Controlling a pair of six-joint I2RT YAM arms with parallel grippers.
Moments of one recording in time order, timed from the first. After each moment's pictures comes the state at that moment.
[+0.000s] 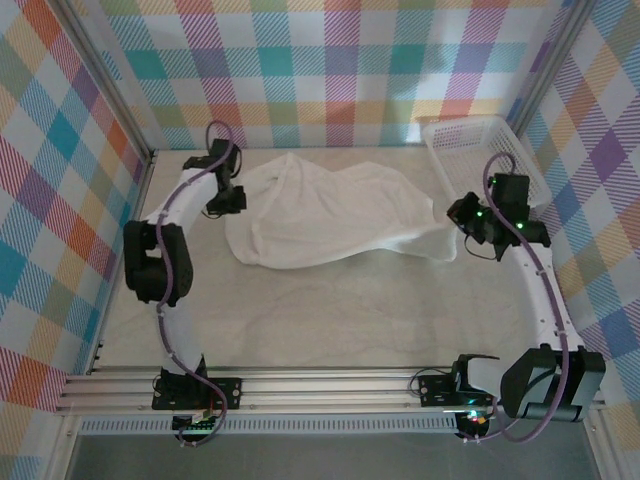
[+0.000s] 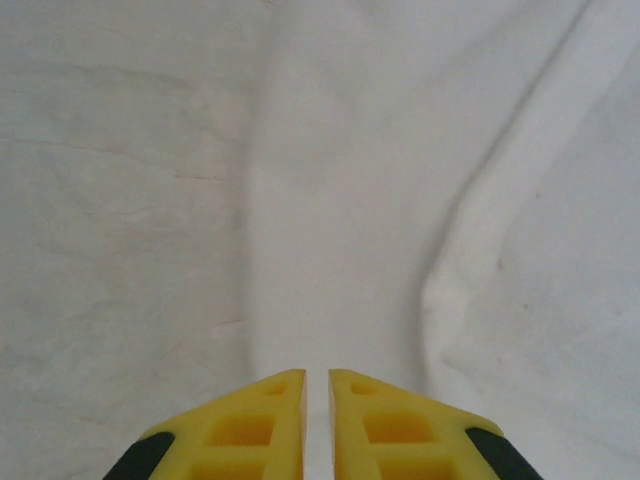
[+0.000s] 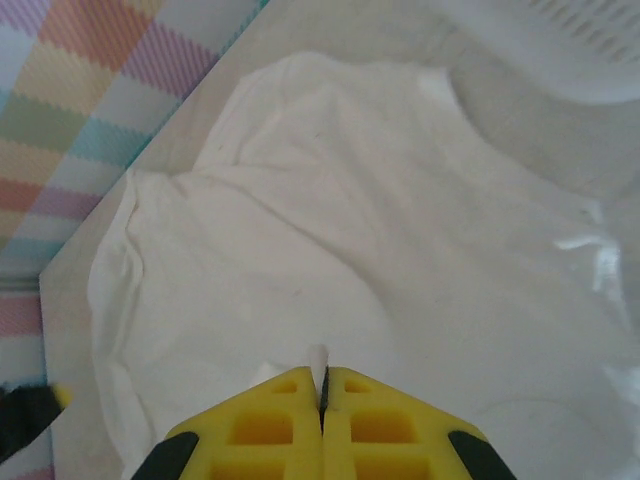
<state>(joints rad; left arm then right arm) -0.12 1.95 1.67 -0.94 -0.12 -0.24 -0.09 1.19 1.08 -0.66 -0.27 0.68</state>
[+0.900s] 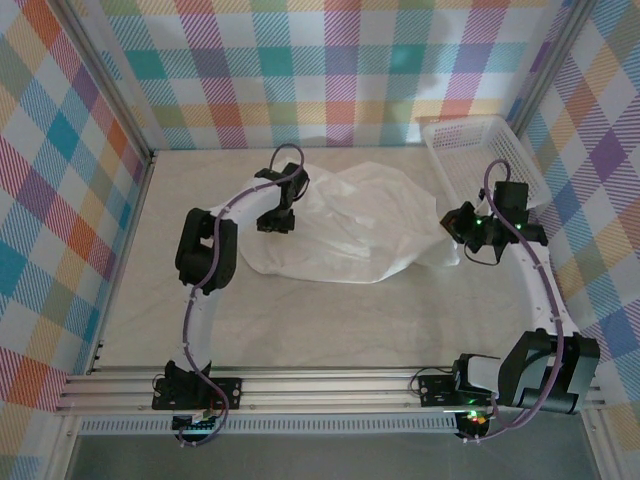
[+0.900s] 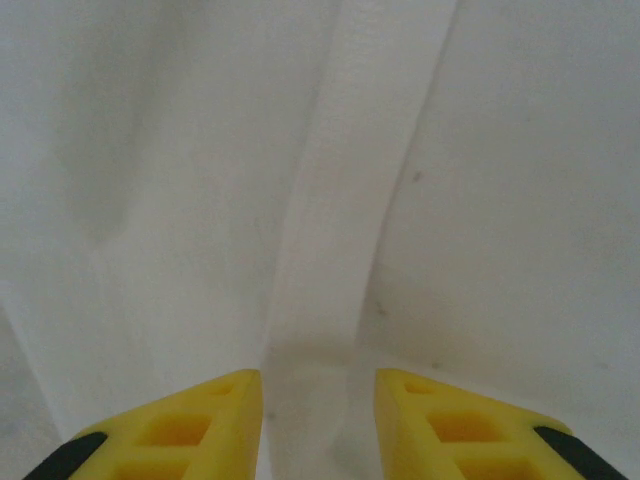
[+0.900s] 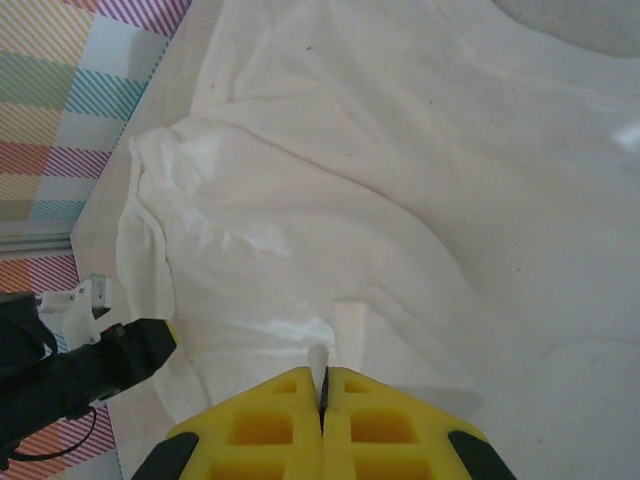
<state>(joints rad) -0.44 2.26 1.86 -1.08 -0.37 -0.41 -0.12 1.24 1.00 -0.64 -0.50 0.67</state>
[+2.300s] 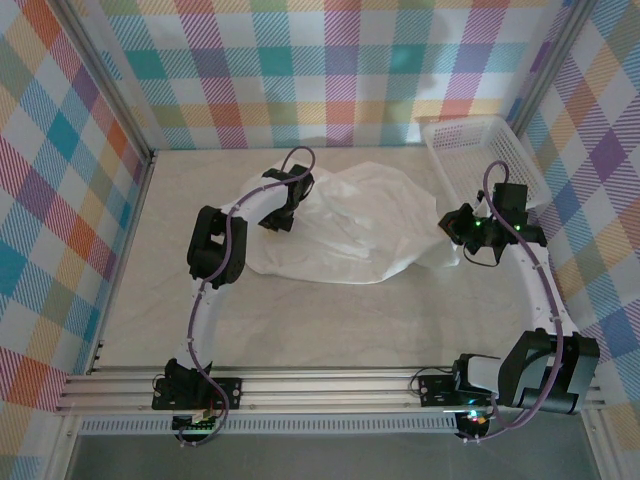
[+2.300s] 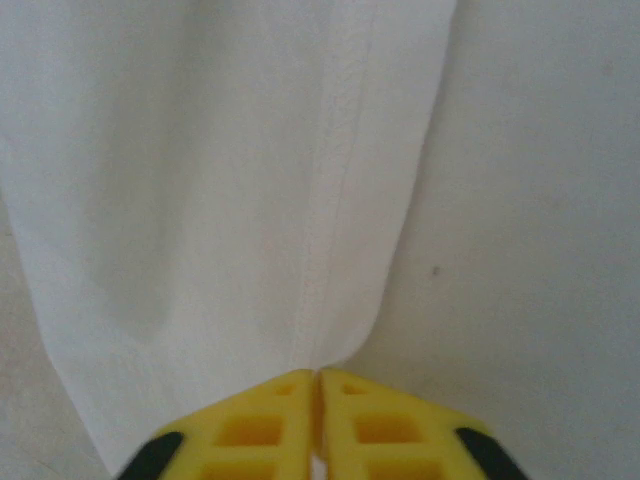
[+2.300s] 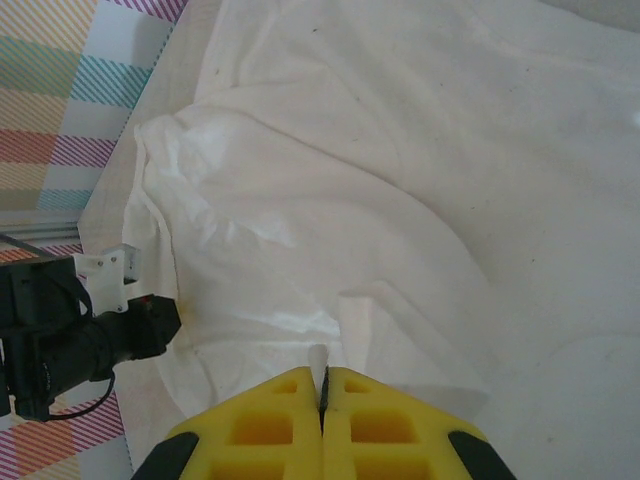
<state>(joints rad) -0.43 2.36 1.96 -1.11 -0.50 -0.22 -0.12 1.24 1.00 -0.64 -0.52 0.67</state>
